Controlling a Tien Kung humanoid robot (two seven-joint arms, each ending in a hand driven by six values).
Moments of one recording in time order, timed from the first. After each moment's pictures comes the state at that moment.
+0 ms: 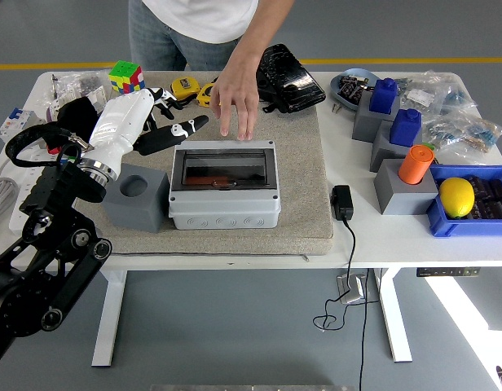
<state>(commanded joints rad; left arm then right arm) -0.36 0.15 -1.21 -1.46 2.16 0.20 0.17 0.12 -0.10 1.52 0.18 -1.09 -0.15 -0.08</state>
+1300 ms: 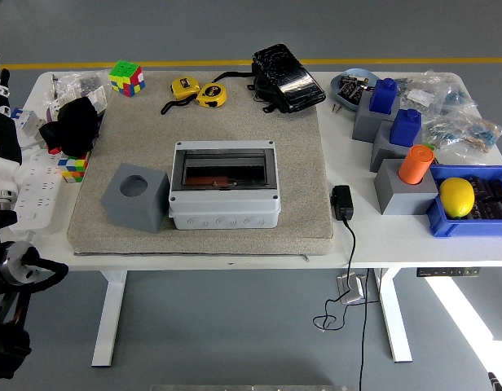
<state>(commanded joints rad) -0.15 0.10 -1.56 -1.41 0.84 0.14 -0.45 0.11 -0.08 1.54 0.18 -1.13 -0.15 -0.08</state>
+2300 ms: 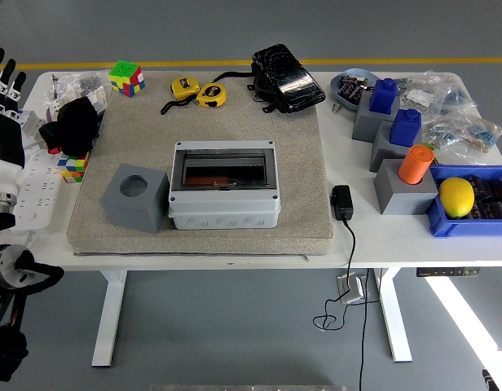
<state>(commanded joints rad) -0.14 0.10 -1.59 -1.43 0.88 0.09 -0.37 0.11 -0.06 1.57 0.18 -1.15 -0.15 -0.08</state>
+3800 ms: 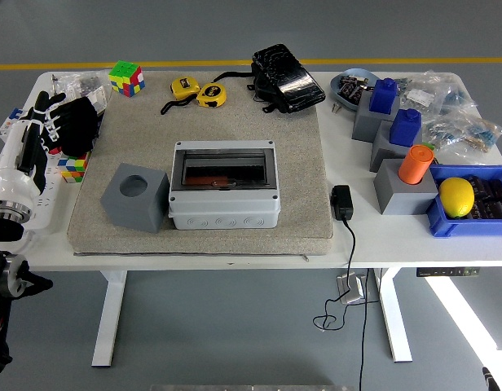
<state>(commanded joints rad) -0.13 0.11 -1.61 -1.41 1.28 0.05 -0.04 0.13 -0.05 1.62 0.18 -1.18 -0.15 -0.08</state>
